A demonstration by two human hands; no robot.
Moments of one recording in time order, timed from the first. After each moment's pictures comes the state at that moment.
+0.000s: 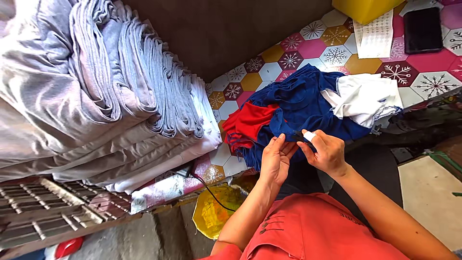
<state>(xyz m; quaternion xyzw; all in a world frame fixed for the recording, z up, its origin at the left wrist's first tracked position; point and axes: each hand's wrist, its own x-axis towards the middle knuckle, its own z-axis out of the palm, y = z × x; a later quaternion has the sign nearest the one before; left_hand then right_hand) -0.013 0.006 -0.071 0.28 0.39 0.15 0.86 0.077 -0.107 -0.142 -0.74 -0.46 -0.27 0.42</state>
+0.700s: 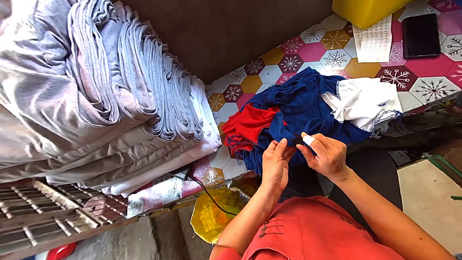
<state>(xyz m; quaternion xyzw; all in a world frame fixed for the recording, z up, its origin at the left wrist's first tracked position) -0.017 0.004 -0.076 0.33 0.37 0.18 0.85 0.076 -0.105 -0.135 -0.74 -0.46 -0.27 0.42</state>
